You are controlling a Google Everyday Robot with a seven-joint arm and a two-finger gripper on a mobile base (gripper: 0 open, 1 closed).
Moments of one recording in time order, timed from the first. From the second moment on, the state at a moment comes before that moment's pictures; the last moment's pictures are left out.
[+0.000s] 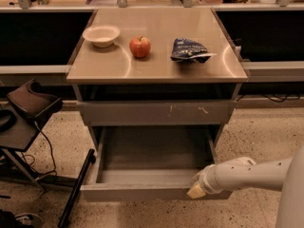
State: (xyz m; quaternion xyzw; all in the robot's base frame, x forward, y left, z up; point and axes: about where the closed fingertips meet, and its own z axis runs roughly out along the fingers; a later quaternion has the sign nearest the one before) arm 0.489 -0.192 0.410 -0.44 0.87 0.05 0.19
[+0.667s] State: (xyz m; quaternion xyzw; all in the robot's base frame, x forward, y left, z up) arm 0.491 -0.194 0.415 -0.45 0.87 0.04 0.20
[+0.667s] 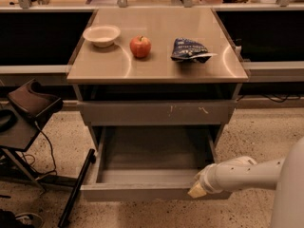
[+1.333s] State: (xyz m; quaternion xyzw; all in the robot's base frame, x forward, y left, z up) arm 0.474 -0.198 0.413 -0.43 0.88 0.04 0.21
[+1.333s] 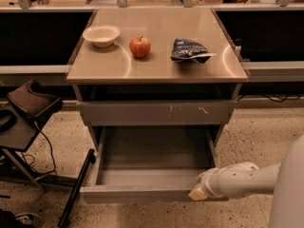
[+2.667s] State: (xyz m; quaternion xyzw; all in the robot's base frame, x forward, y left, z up) arm 0.468 -0.203 0.420 -0.40 0.89 0.03 0.22
